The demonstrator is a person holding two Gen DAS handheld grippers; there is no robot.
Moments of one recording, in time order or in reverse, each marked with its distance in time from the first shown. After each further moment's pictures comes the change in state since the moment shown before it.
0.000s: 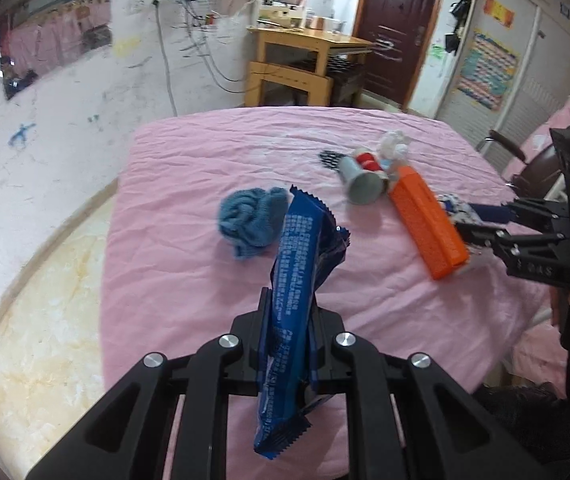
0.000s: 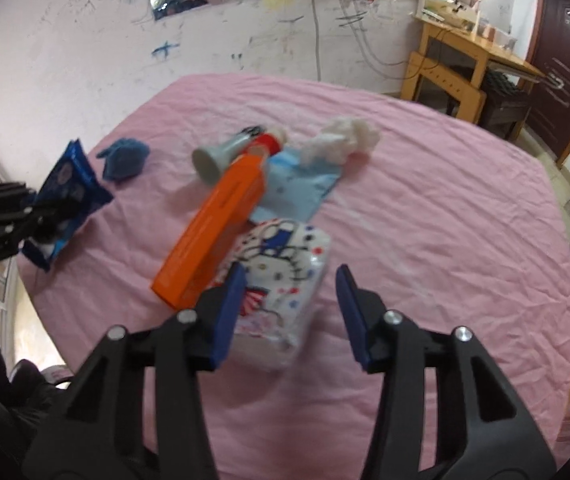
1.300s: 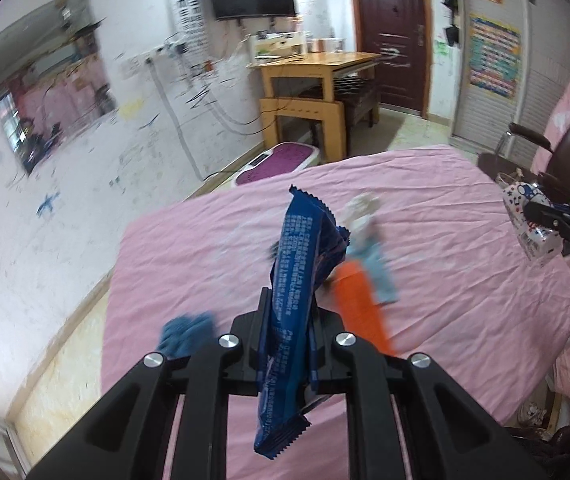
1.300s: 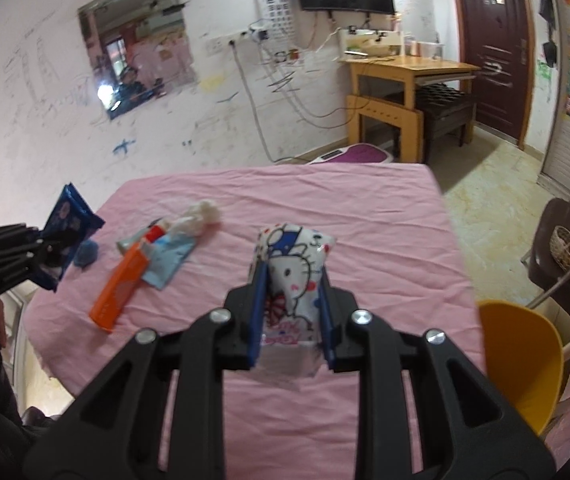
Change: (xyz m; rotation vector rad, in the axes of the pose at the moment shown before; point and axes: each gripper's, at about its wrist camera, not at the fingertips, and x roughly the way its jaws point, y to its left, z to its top) left arm -0.002 -0.113 0.076 0.150 -0.098 0.172; right arm -0.084 -0.139 -0.034 0.235 -0.282 -0.068
